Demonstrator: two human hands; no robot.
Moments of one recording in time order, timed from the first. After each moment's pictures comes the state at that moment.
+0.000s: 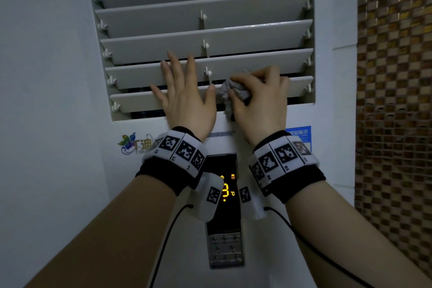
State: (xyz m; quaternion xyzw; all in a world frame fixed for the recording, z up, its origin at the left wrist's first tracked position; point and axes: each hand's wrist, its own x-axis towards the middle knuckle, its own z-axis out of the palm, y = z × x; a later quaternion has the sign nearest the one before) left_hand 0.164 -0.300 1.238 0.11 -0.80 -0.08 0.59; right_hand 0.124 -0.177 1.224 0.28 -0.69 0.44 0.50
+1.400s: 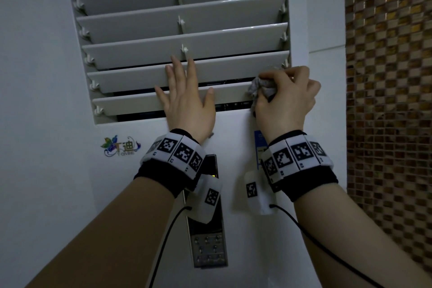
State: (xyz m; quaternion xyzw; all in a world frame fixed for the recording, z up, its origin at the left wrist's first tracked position) left_hand 0.150 -0.267 1.235 0.09 -0.81 -0.08 0.57; right_hand 0.105 -0.122 1.221 0.17 -0.68 0.49 0.52
